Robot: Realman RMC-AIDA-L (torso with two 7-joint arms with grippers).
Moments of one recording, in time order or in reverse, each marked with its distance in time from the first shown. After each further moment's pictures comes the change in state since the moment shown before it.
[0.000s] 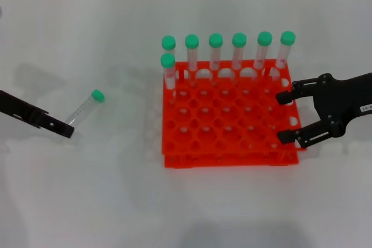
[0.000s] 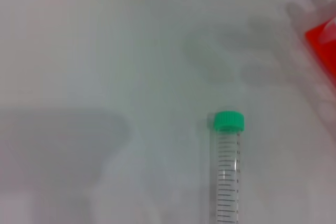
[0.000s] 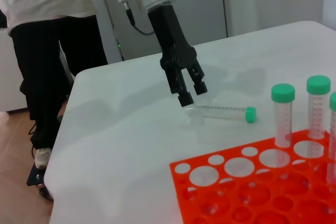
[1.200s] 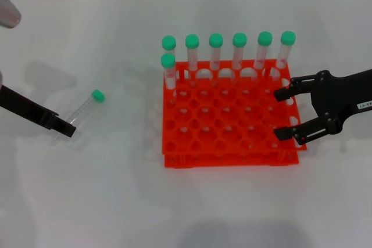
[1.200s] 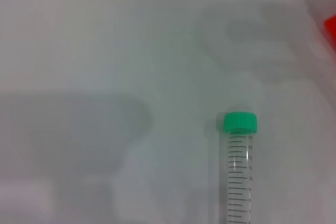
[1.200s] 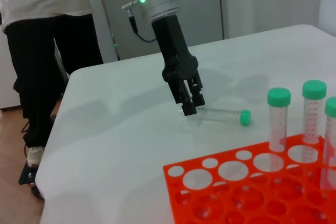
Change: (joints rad) left arm -0.041 -0.030 0.017 -0.052 0.074 -0.064 -0.022; right arm -0.006 0.011 -0.001 -0.025 -0.001 0.016 -0.002
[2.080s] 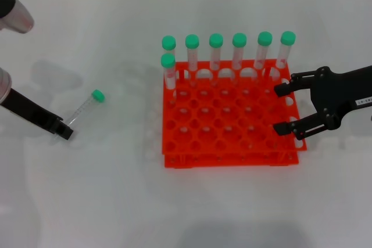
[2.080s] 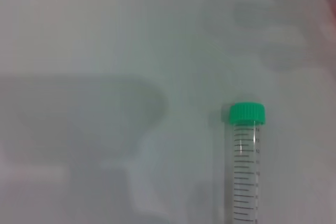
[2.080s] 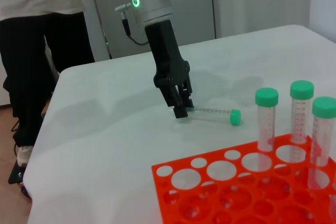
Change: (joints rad) left arm -0.033 -0.003 0.034 -0.060 0.041 -0.036 -0.021; right arm 0.003 0.000 0.000 0.000 0.001 0.025 0.000
